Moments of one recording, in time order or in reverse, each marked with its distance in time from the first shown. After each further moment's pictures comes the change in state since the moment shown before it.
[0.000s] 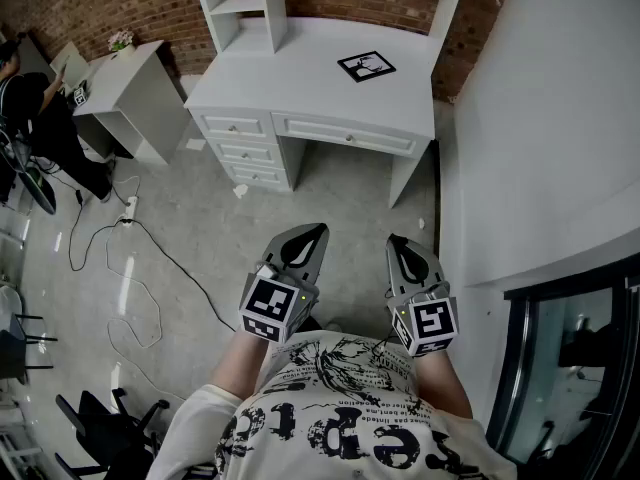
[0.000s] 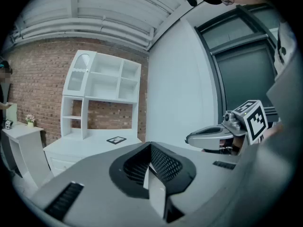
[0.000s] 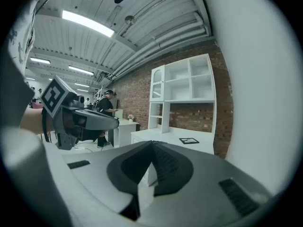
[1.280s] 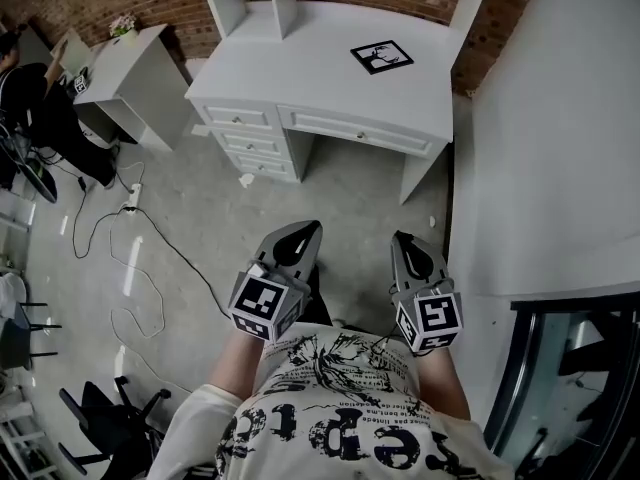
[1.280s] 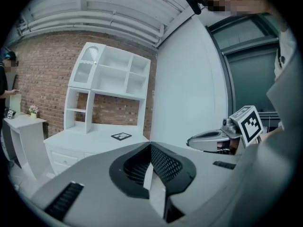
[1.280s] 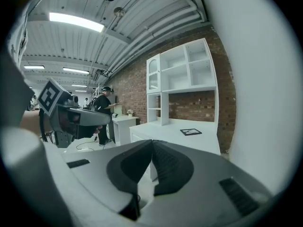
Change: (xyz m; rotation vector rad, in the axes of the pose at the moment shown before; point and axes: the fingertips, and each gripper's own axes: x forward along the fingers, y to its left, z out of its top) left arm 0.048 0.063 -0.019 -0.069 0.014 0.037; right arm 0.078 -0.037 -0.030 0.071 0.084 0.026
